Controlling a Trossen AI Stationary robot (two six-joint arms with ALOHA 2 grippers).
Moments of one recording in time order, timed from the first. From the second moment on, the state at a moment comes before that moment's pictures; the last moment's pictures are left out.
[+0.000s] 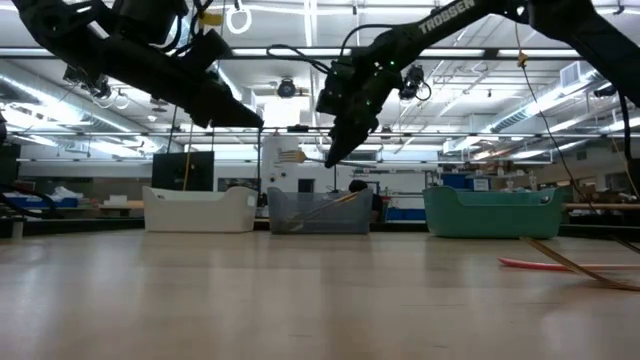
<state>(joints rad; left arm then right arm) 0.13 1.17 0.41 0.51 -0.42 0.34 -0.57 2.08 1.85 -0.83 -0.36 -0.67</state>
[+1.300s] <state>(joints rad) 0.09 1.17 0.41 0.36 -0.42 0.00 -0.49 2.08 1.87 -0.78 0.19 -0.95</state>
